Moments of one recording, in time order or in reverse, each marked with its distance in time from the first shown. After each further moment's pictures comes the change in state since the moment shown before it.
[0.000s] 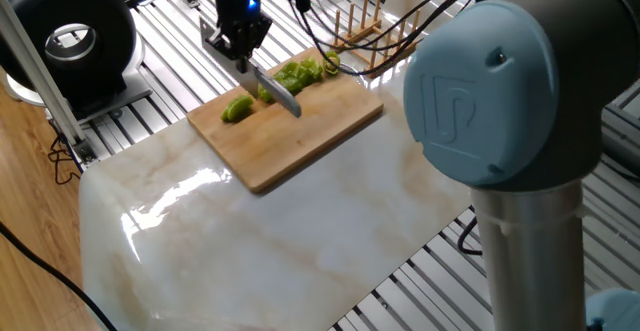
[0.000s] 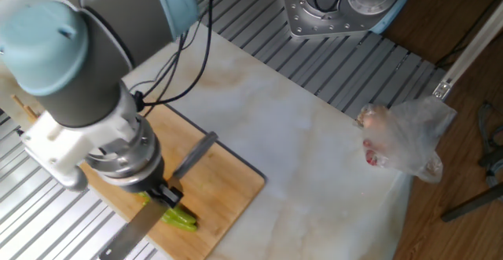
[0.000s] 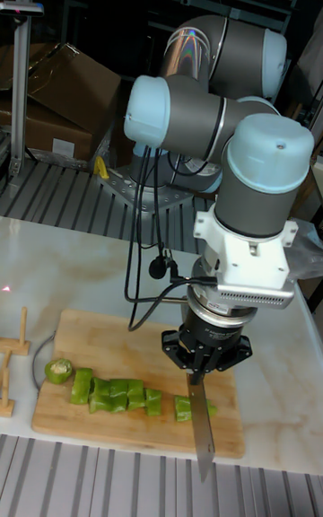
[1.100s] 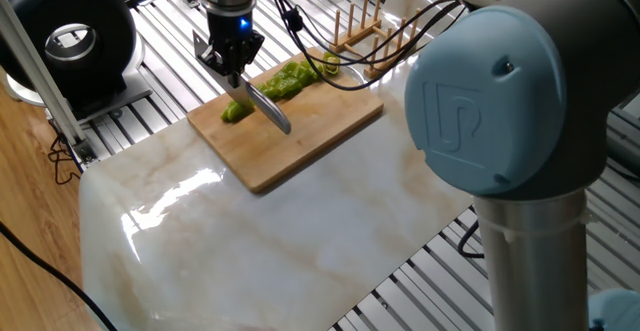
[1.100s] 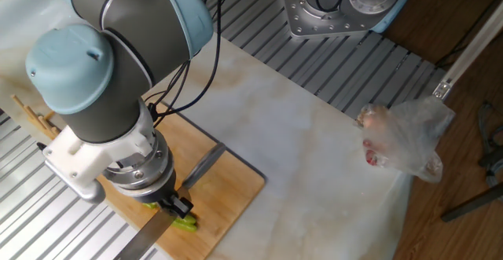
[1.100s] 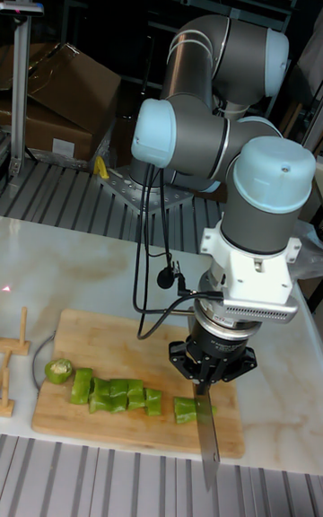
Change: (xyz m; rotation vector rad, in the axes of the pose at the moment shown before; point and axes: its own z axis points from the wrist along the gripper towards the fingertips) arm -0.001 0.007 0.022 0.005 -0.009 0.022
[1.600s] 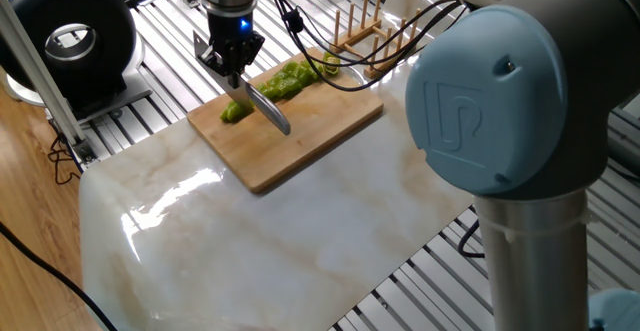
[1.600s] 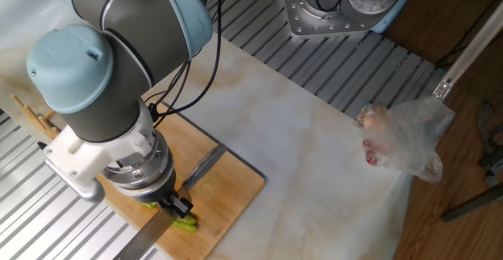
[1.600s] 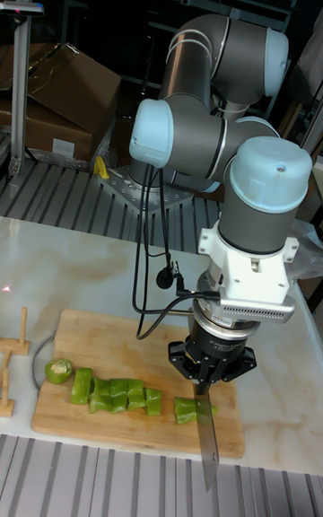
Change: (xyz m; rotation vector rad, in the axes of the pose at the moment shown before) arm 0.001 0.000 0.000 -0.009 -0.001 0.002
